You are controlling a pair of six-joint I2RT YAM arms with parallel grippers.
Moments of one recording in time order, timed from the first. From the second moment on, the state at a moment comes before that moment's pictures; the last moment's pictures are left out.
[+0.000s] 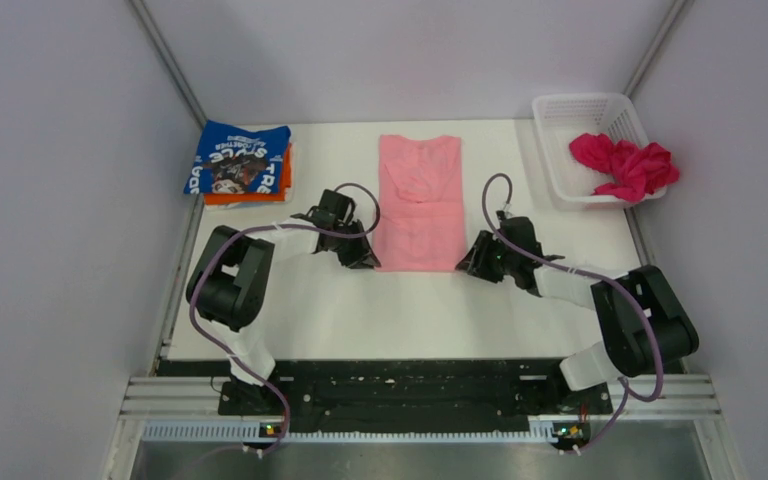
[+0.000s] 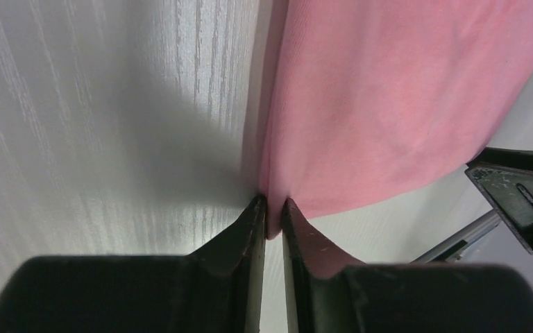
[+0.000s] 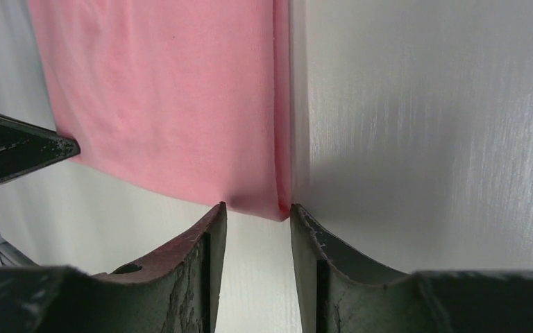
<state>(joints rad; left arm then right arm) -0.40 1.79 0.99 -0.24 0.37 -0.73 0.35 1.46 0.55 0.12 -0.24 0.68</state>
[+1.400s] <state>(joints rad) -0.45 0.84 0.74 -0.45 0.30 -0.70 0.60 0.76 0.55 -0.28 -0.55 0.69</state>
